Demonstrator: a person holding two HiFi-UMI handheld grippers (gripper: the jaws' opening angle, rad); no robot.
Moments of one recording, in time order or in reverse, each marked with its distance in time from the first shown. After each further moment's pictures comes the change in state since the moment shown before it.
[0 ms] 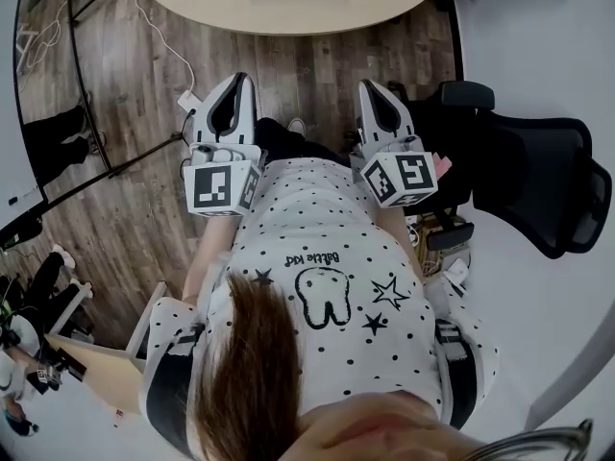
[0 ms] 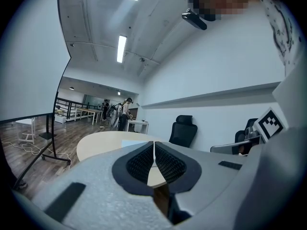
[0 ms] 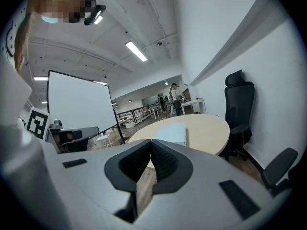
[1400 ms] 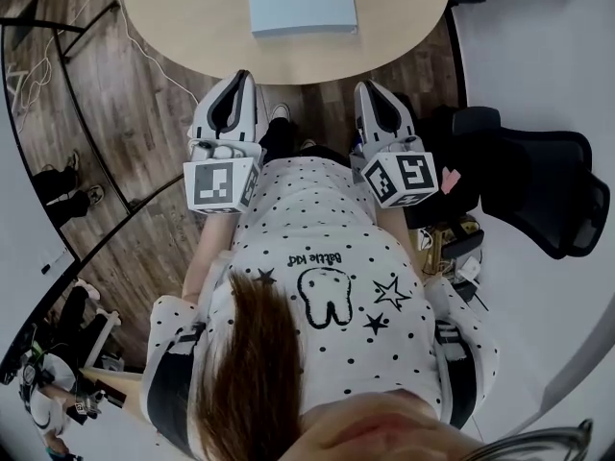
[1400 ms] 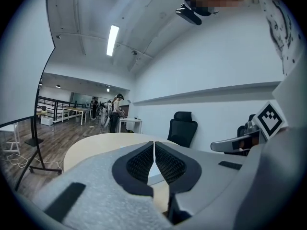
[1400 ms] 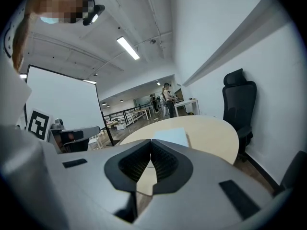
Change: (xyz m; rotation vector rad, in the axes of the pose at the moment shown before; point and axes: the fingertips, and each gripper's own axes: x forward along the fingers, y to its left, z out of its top) left arm 0.129 0.091 0.027 0.057 0.049 -0.136; right arm 0.132 -0.010 0.040 0.033 -0.005 -0.112
